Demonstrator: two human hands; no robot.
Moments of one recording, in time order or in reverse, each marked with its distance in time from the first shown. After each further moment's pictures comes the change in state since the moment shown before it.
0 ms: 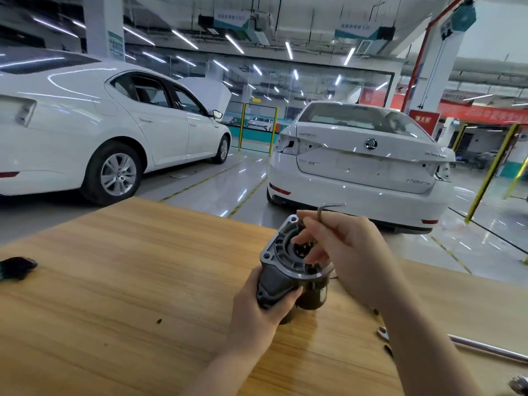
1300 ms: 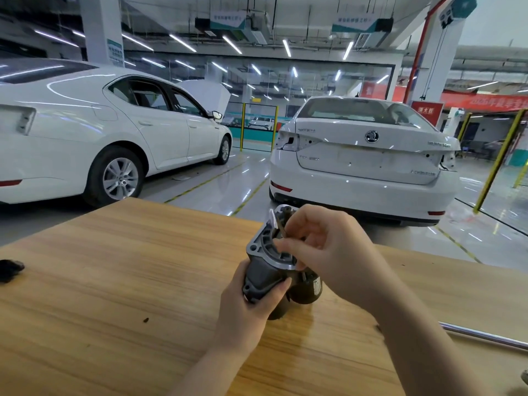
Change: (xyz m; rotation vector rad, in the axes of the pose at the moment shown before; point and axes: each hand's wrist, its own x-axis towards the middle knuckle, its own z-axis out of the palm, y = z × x) left_hand 0.001 -0.006 0.002 -0.047 -0.021 0.009; right_hand -0.005 0.014 0.001 -0.086 -0.081 -0.066
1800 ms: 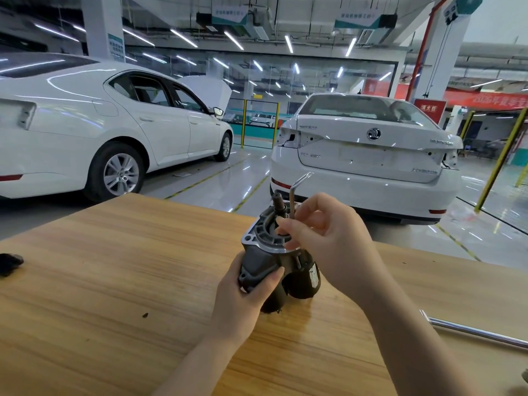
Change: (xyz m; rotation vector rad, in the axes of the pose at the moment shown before) left_hand 0.006 -0.002 -0.006 -0.023 -0.026 -0.065; right_hand 0.005 0.003 0.009 0.155 0.156 0.091
